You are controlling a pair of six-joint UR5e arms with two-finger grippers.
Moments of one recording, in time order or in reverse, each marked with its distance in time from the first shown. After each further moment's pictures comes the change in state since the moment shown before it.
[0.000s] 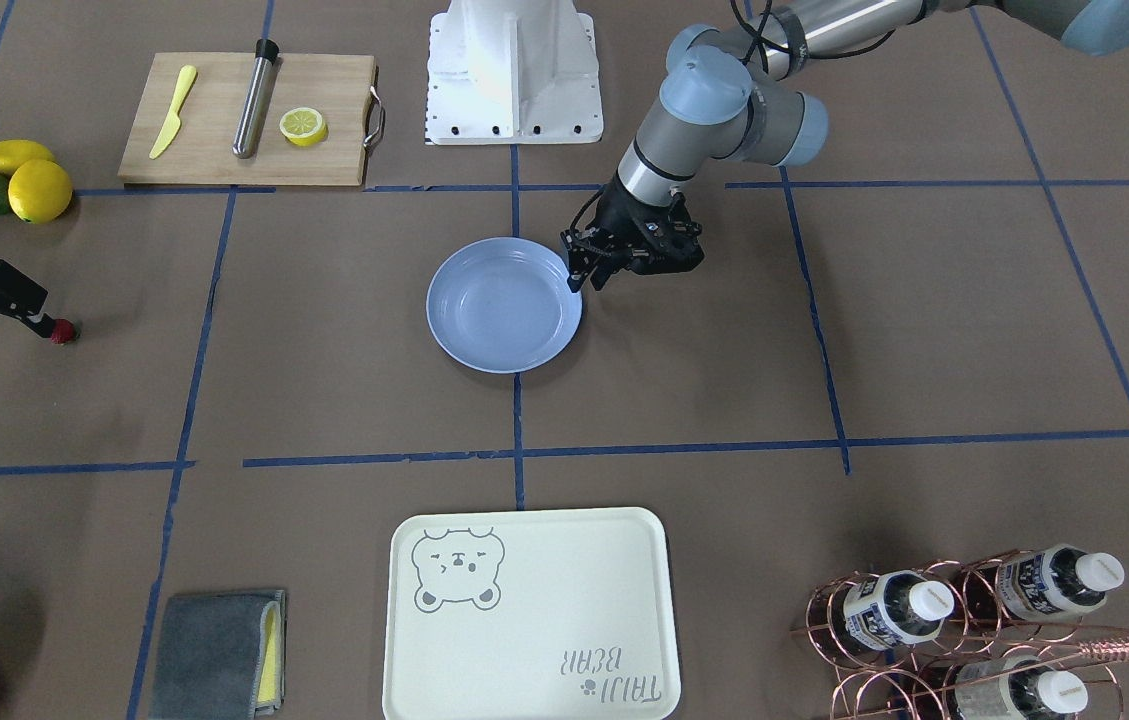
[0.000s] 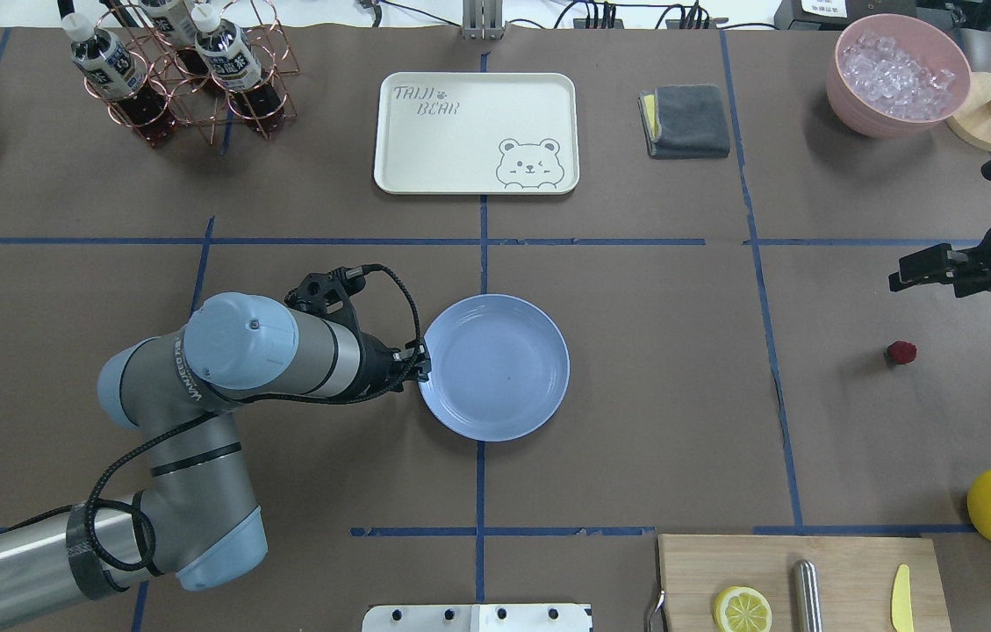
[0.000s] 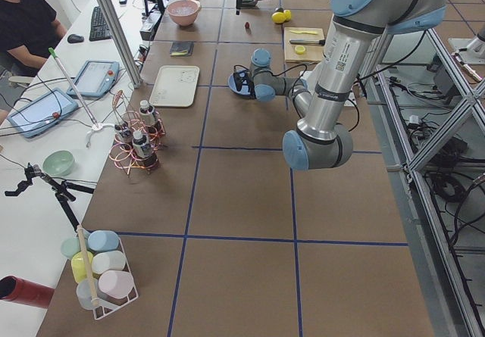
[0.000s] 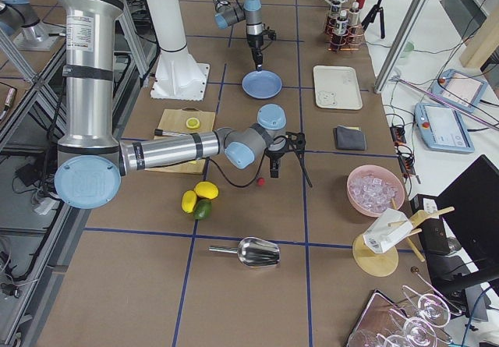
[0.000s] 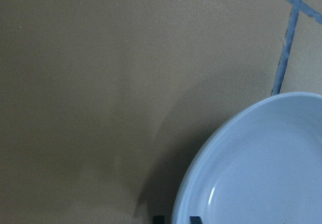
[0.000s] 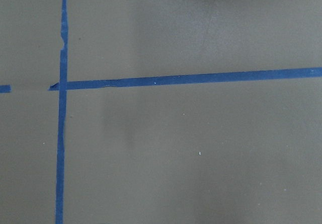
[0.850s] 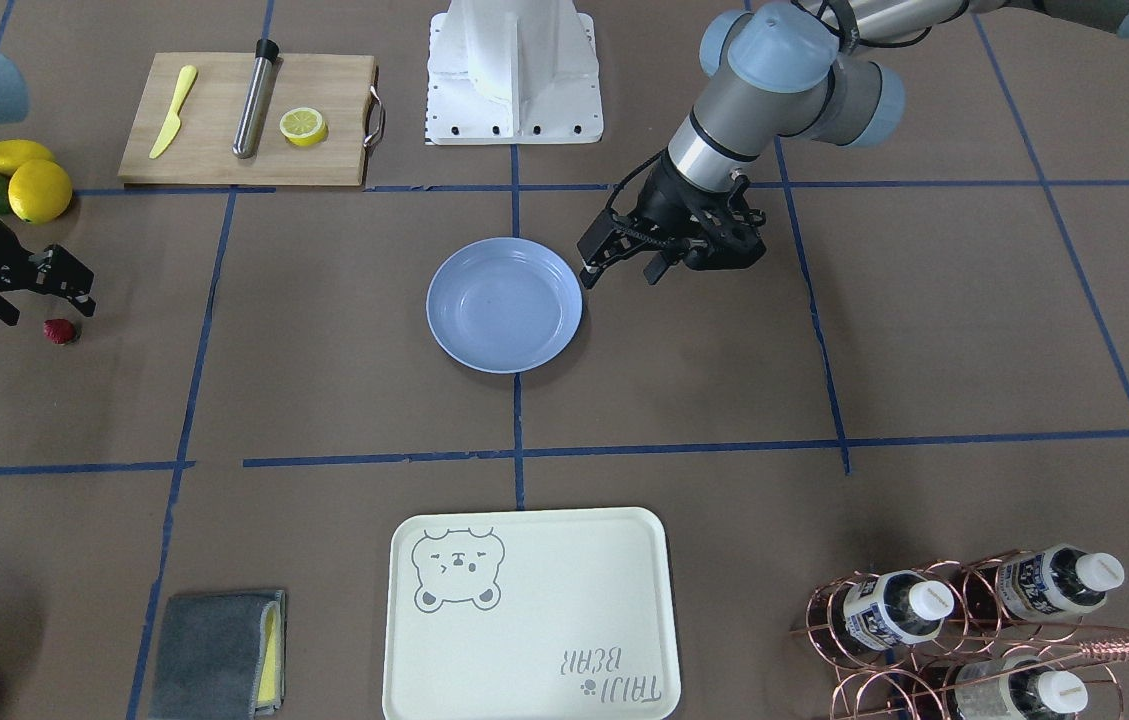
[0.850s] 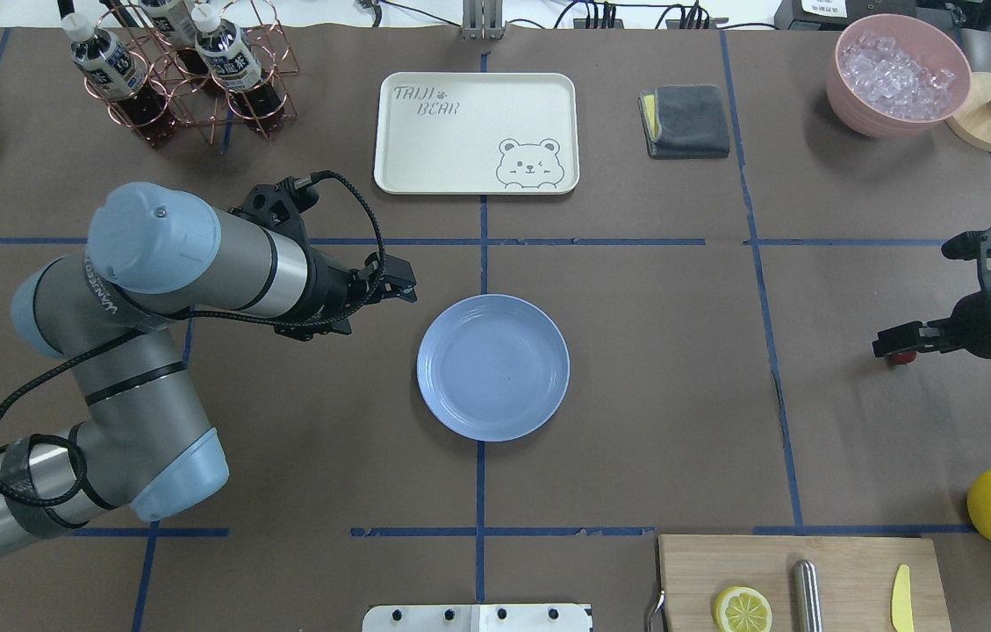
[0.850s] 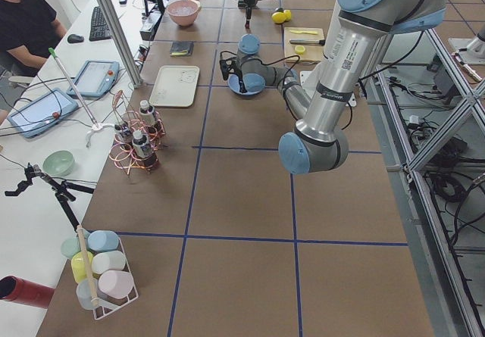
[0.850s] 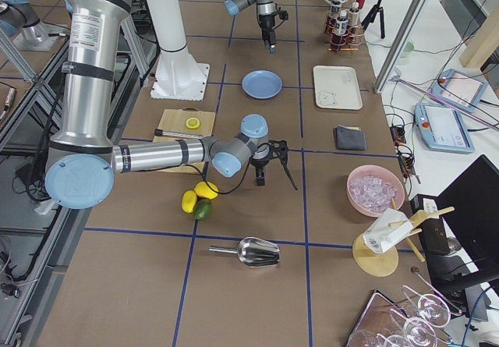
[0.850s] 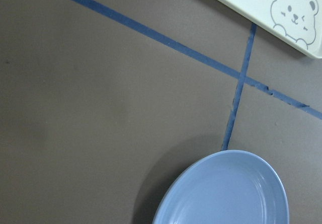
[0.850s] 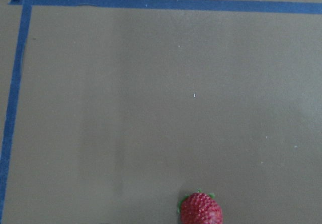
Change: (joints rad) left arm -0.149 0.006 -0.116 0.076 -0.120 0.024; right arm -0.181 -0.091 -0.014 0.114 -0.151 0.010
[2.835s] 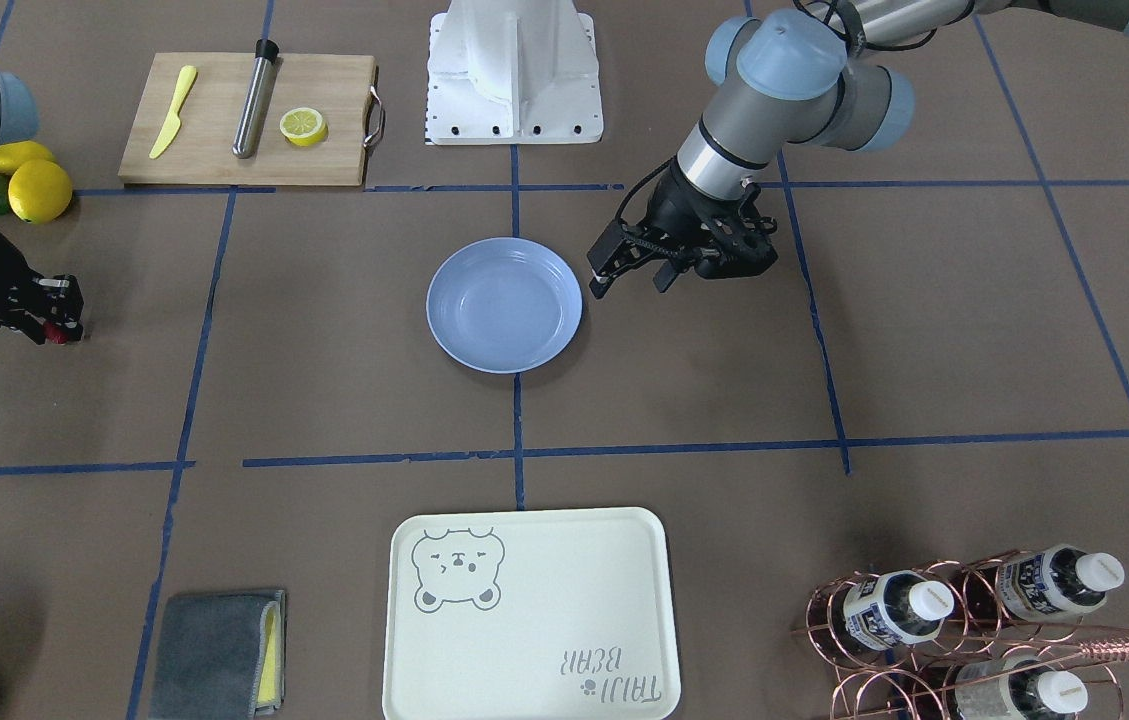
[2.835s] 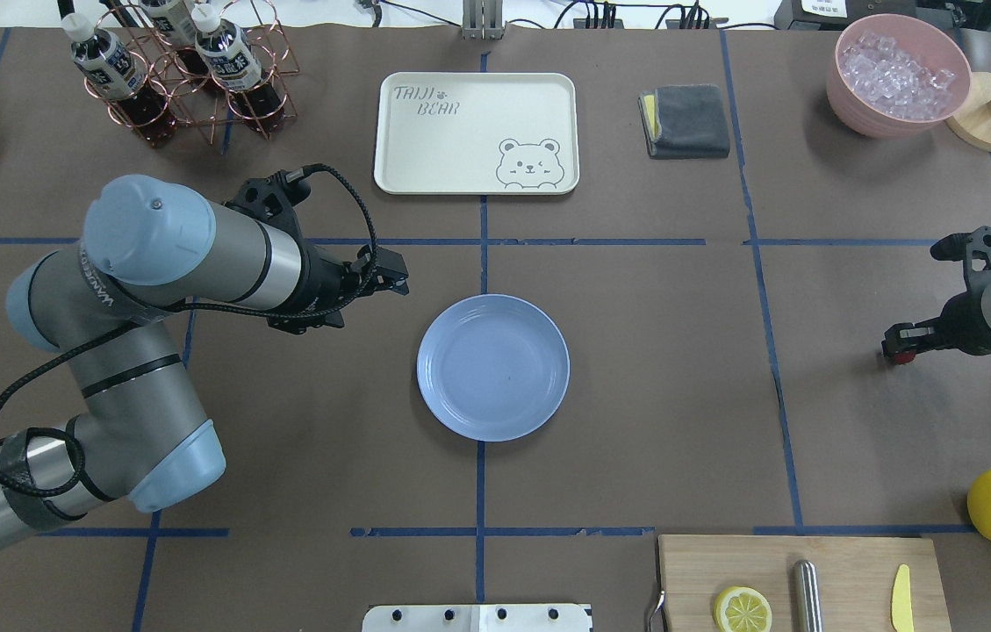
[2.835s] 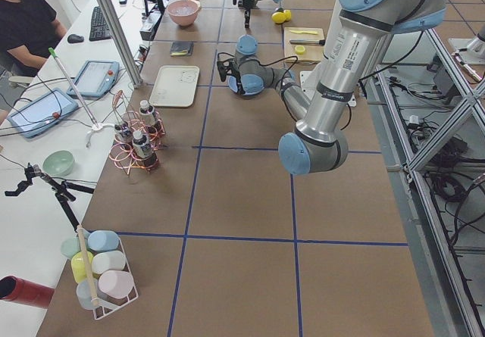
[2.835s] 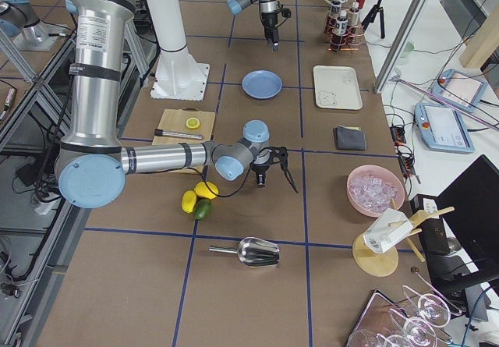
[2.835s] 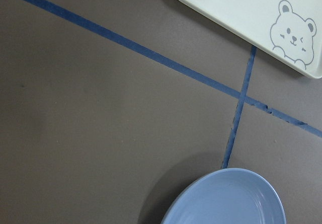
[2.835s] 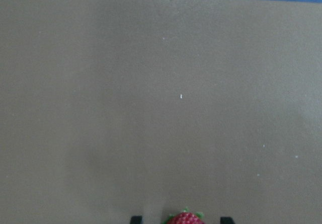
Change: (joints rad) left arm -0.011 0.003 0.012 0.001 0.002 -0.002; right arm 0.003 0.034 -0.063 -0.001 -0.014 -0.011
